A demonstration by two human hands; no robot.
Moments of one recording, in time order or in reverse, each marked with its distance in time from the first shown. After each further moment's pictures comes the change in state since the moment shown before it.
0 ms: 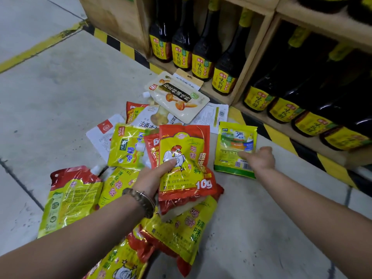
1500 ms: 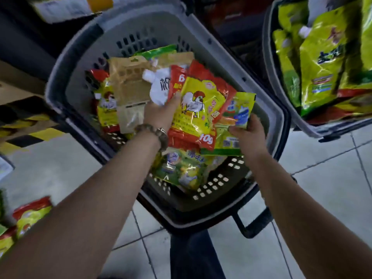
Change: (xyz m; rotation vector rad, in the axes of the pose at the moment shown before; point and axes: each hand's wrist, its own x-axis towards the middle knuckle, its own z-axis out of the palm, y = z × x) left_hand -0.446 -0.114 0.603 0.950 -0.584 0.157; right_hand -0.206 0.359 -0.629 0.864 0.392 0.432
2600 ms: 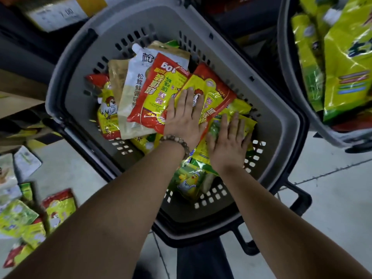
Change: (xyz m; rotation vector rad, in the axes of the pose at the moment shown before) left_hand 0.036 -0.056 0.057 1.568 -0.134 0.607; right_hand 0.026 0.062 0.047 -1.074 -0.079 -0.237
